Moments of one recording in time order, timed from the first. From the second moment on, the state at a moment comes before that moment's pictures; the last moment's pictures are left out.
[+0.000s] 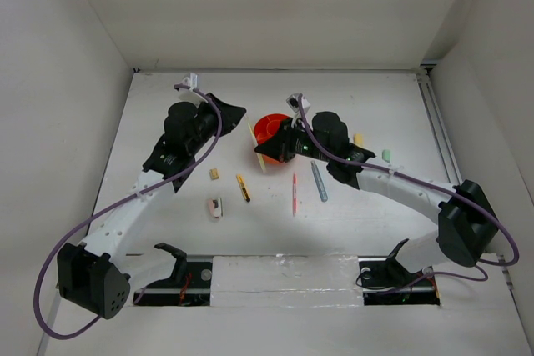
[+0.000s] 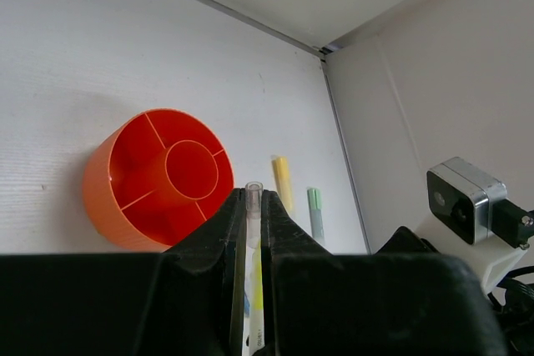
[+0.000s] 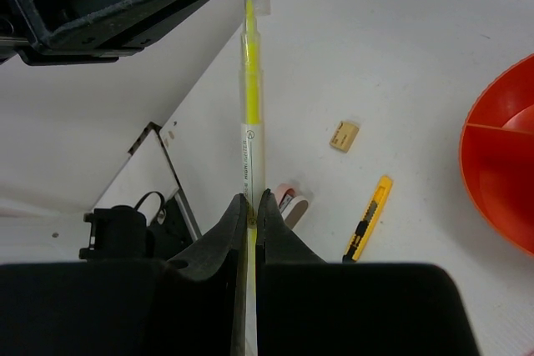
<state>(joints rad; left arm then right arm) -0.41 1.10 0.92 0.01 0.09 -0.82 0.77 1.44 1.00 0.26 -0.35 0.60</state>
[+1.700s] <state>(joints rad) -0.42 1.05 0.75 0.40 0.17 -0.75 0.68 1.56 1.31 -0.04 -0.53 0.58</state>
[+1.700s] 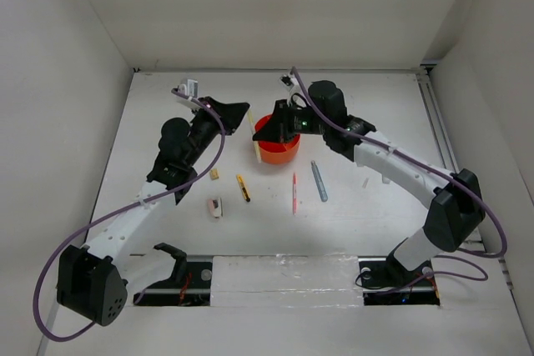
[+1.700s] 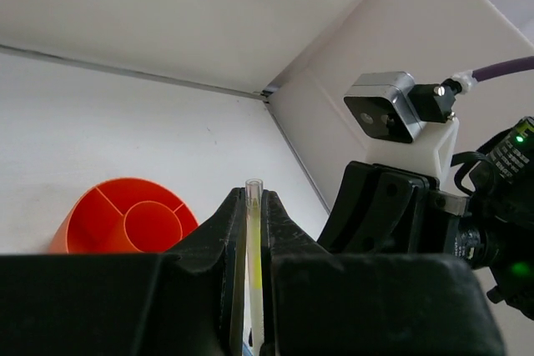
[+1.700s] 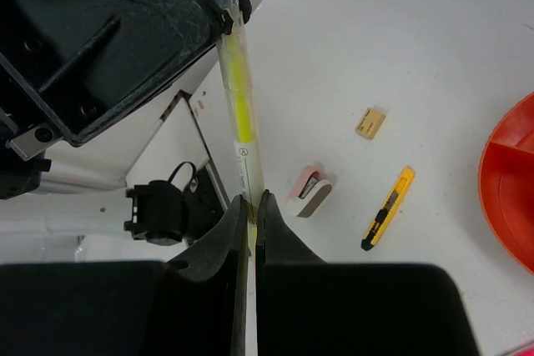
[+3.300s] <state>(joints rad) -0.45 0.96 1.09 -0.45 -0.22 -0.73 0.42 1.59 0.94 0.70 -0.55 0.14</state>
